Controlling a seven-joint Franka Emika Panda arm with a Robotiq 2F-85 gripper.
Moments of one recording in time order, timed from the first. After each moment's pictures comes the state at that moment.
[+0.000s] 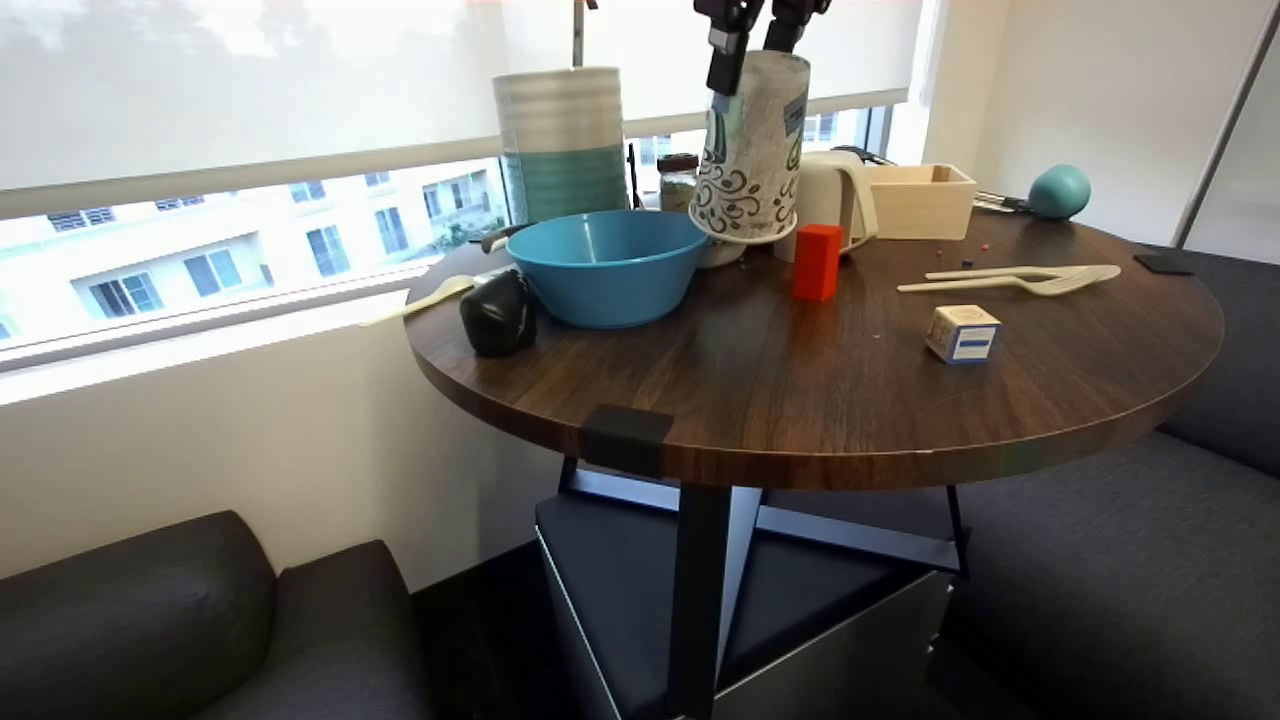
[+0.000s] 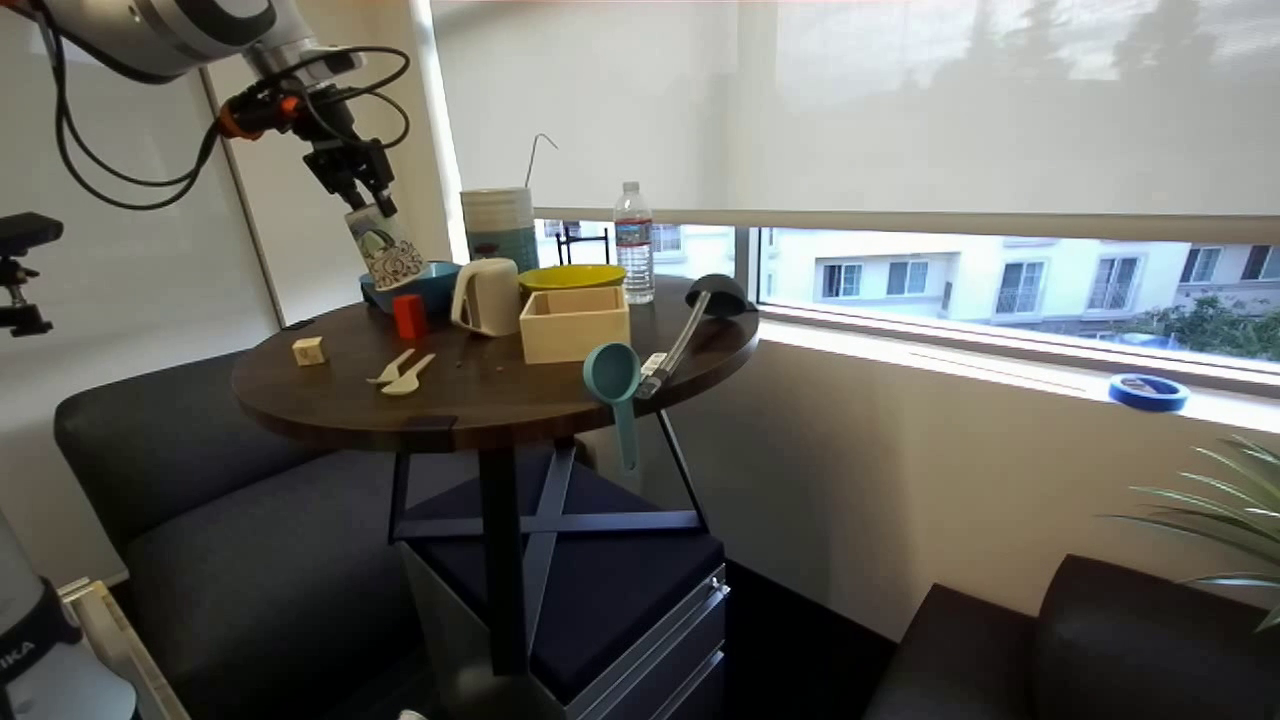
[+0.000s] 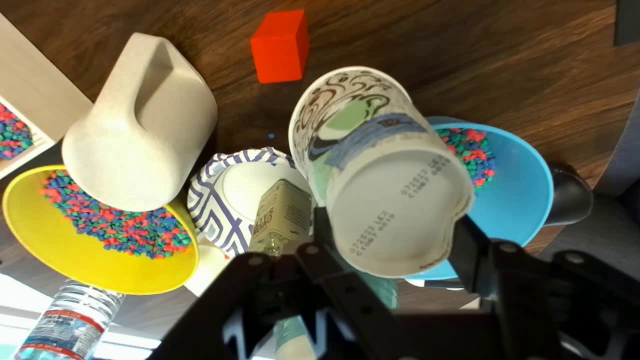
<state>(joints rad) 0.14 -0.33 0.23 -2.21 -0.11 2.22 0.27</state>
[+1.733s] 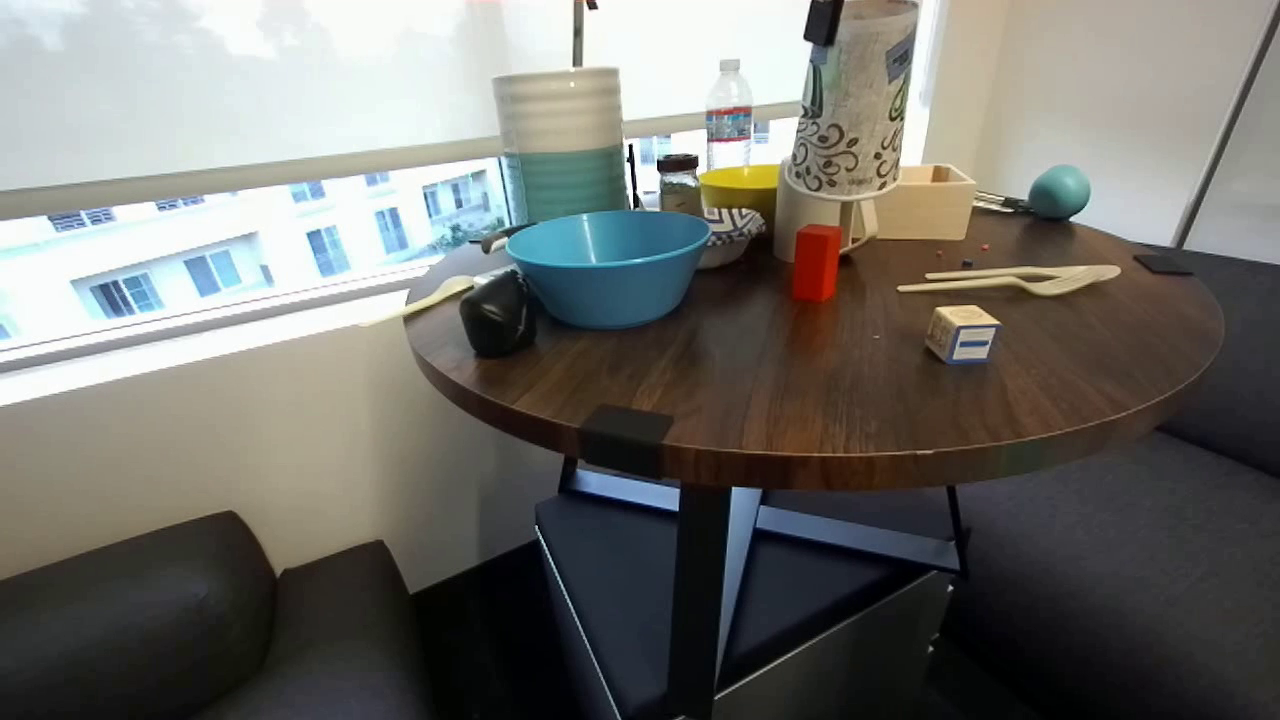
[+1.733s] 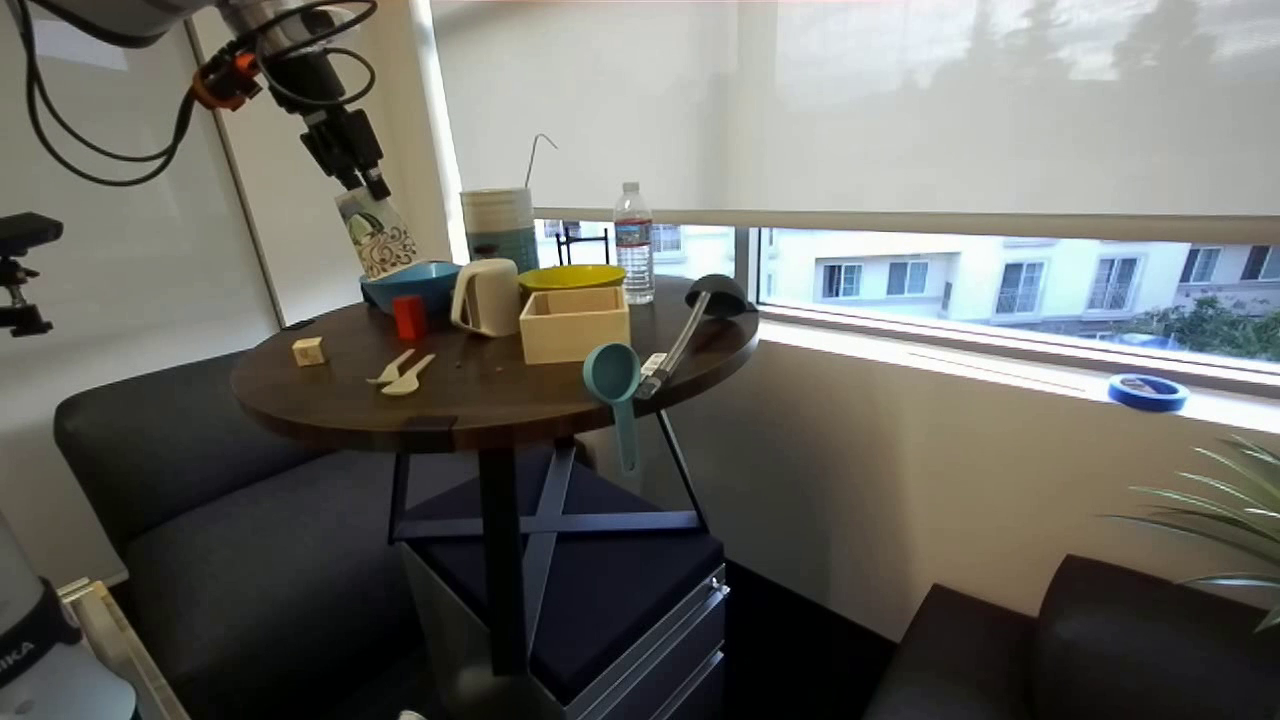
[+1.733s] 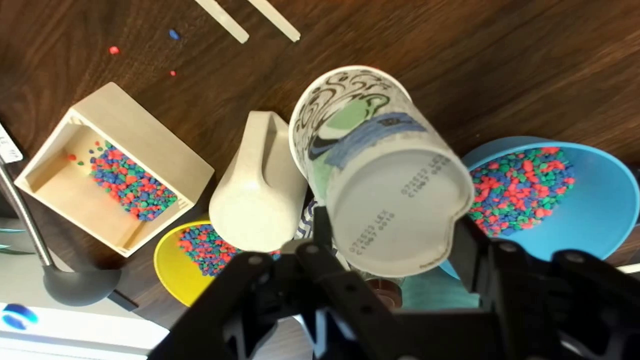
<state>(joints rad) 0.11 -0.44 0.21 -2.21 -0.15 2.04 0.39</state>
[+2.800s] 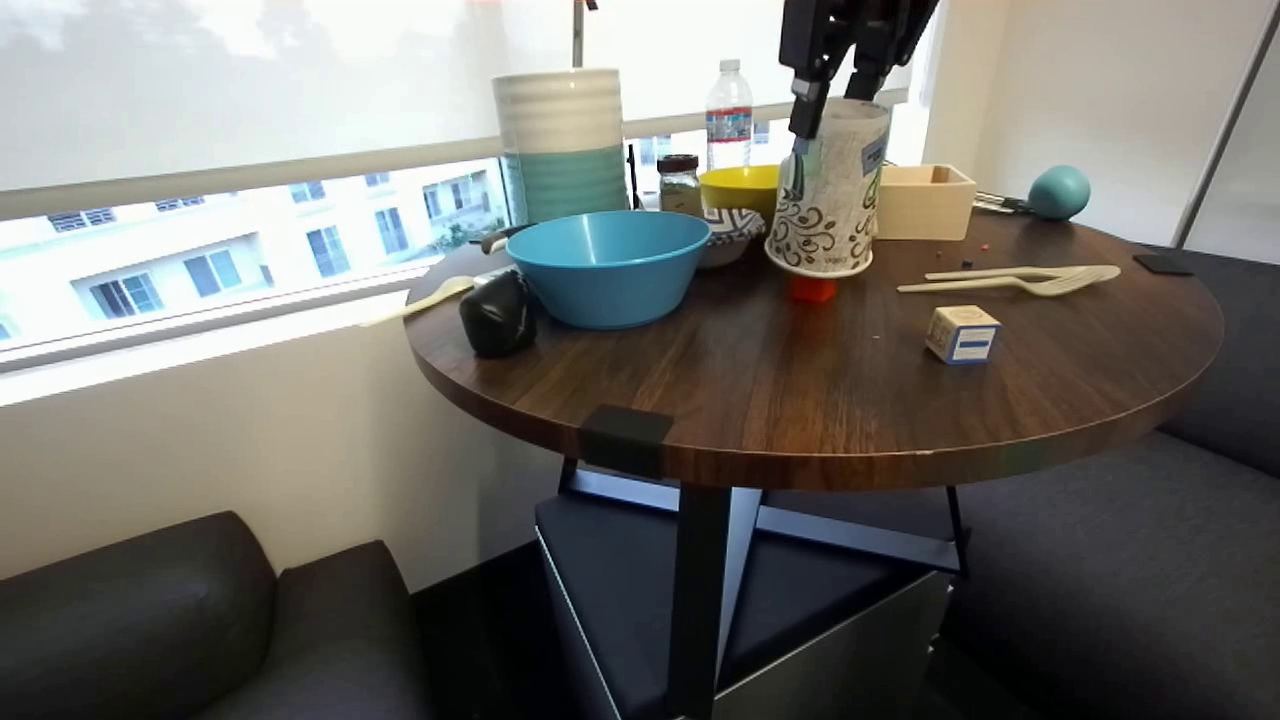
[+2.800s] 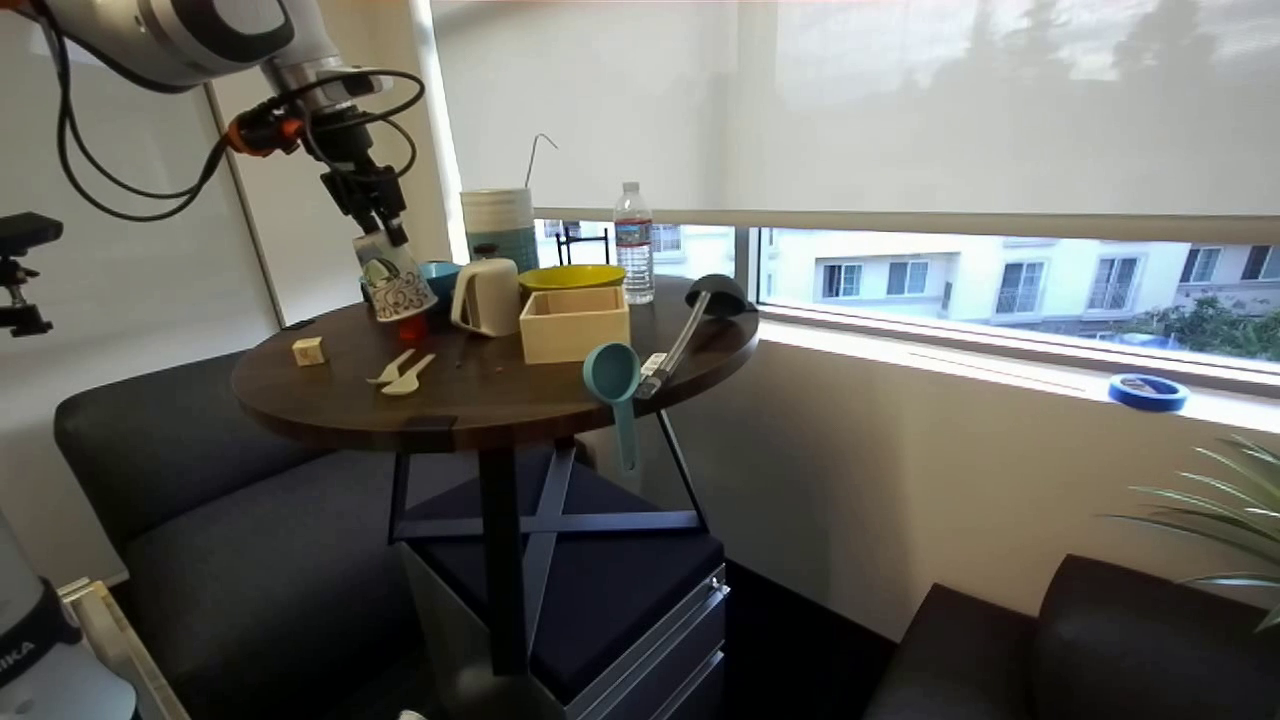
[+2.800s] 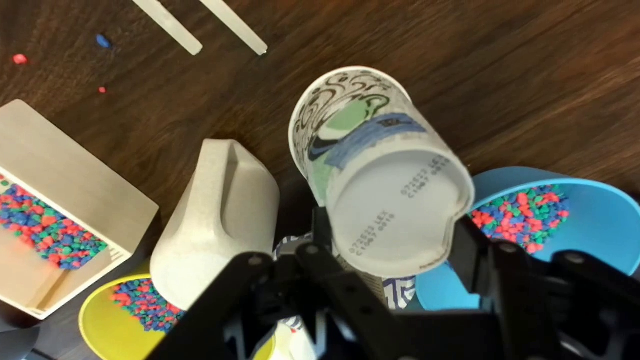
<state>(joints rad) 0.11 -0.40 0.16 -2.33 -0.04 2.21 0.27</state>
